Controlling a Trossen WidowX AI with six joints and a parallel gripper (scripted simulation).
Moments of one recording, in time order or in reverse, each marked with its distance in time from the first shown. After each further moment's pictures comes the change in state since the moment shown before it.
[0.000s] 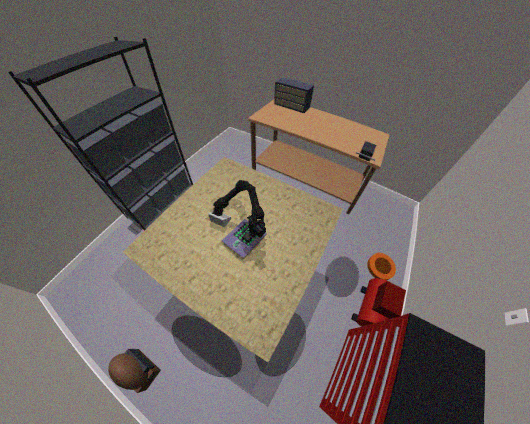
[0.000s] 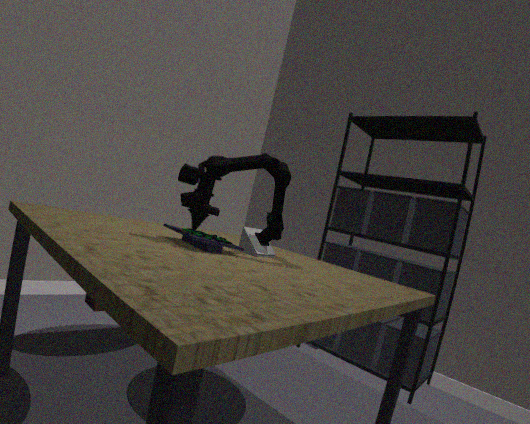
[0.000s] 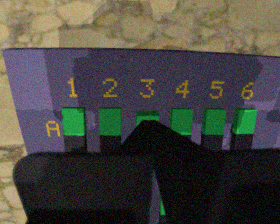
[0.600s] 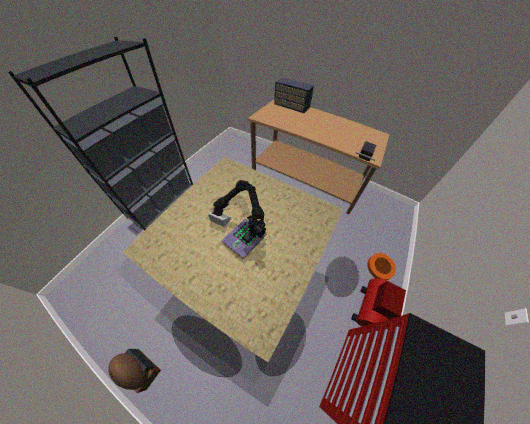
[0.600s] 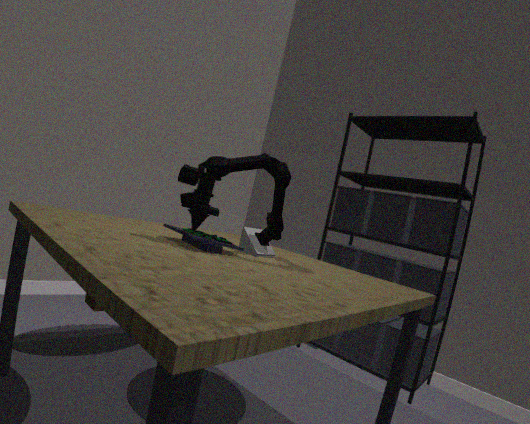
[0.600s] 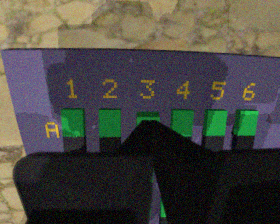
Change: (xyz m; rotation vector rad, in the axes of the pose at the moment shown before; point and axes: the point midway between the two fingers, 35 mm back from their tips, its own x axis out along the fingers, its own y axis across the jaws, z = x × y) arm 0.002 0.000 0.000 0.000 0.000 0.000
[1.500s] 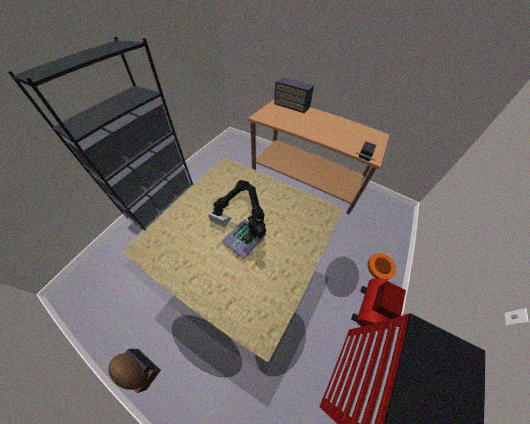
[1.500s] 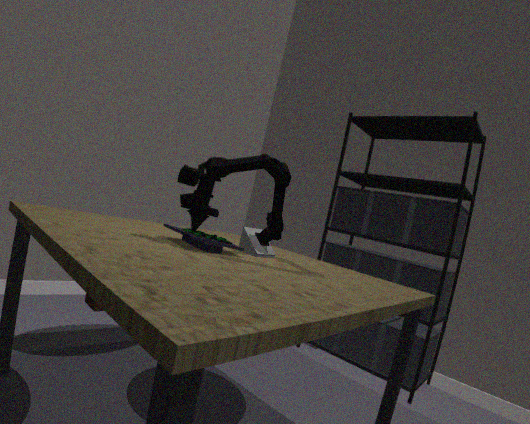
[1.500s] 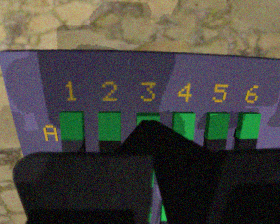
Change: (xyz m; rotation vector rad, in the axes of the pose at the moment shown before) arm 0.003 0.000 0.001 -0.001 -0.002 0.000
